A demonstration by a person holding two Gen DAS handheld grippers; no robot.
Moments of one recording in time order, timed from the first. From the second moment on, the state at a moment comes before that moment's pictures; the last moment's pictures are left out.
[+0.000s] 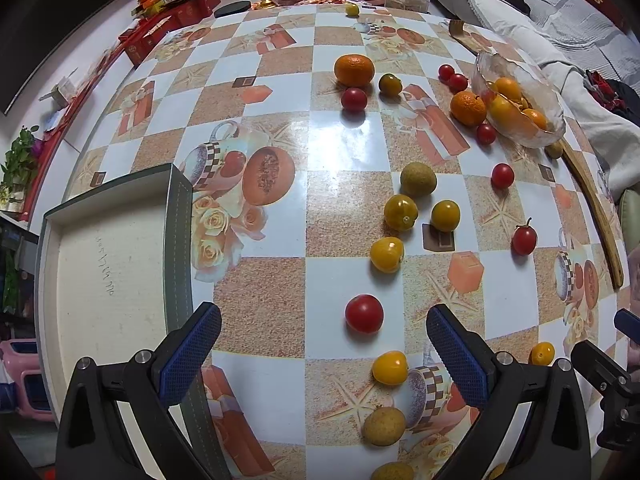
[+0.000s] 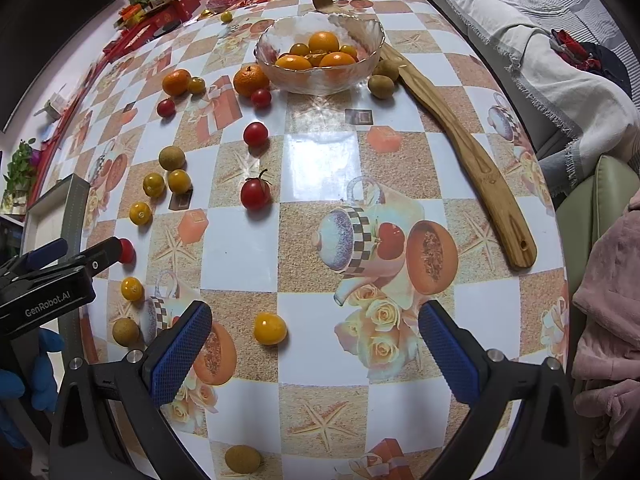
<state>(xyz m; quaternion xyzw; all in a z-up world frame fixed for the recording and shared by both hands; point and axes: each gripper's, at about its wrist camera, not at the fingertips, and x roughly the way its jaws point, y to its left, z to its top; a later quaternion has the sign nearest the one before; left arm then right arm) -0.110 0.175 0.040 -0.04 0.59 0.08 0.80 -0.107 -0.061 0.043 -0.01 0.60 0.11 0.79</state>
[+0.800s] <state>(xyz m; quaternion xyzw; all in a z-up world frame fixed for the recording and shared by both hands) -0.108 0.178 0.035 -0.03 0.60 0.09 0.80 -0.110 -0.056 0.039 -0.01 0.60 0.11 0.79</state>
